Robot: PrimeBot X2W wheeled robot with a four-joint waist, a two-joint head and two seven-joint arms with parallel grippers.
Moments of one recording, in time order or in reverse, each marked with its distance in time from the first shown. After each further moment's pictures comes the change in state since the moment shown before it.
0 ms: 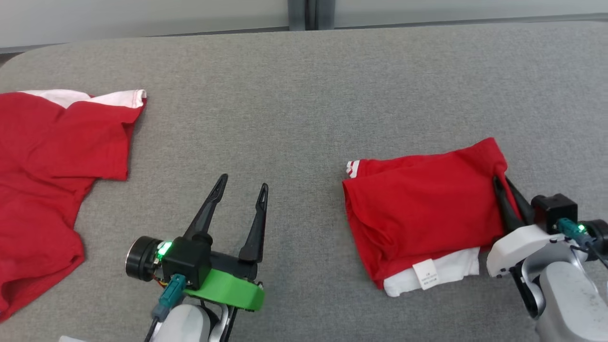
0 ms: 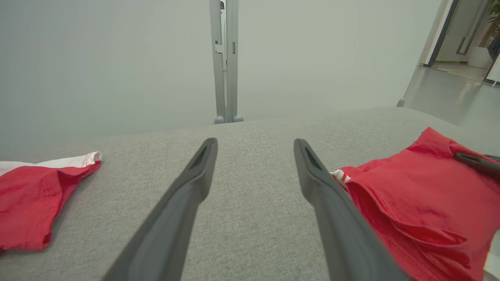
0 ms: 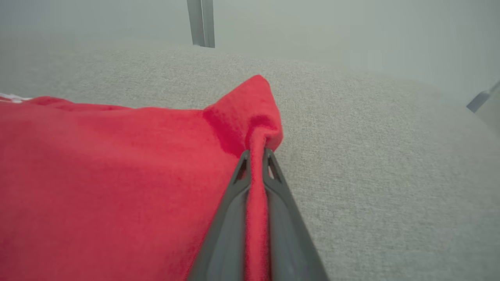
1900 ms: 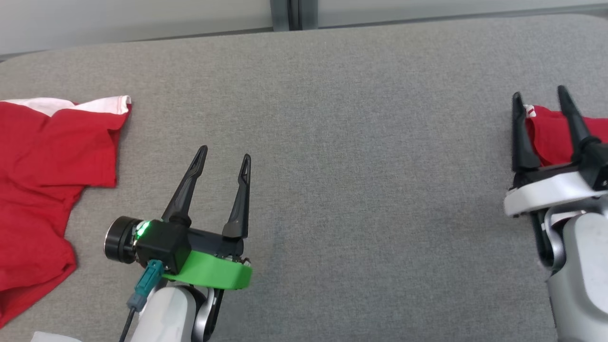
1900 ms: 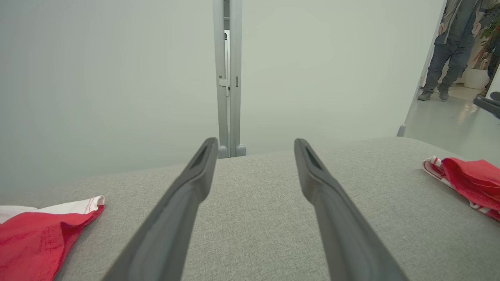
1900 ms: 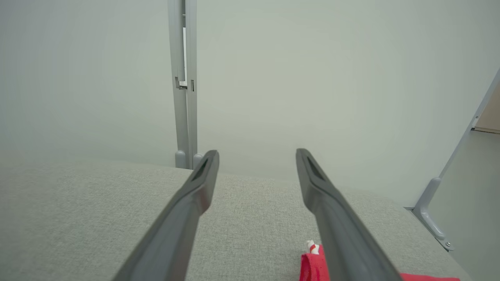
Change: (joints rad) left arm -0.056 0.001 0.045 -0.059 -0.004 -0.002 0.000; right arm -0.095 -0.009 -0.096 -0.280 -0.009 0.000 0.000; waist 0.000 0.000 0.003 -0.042
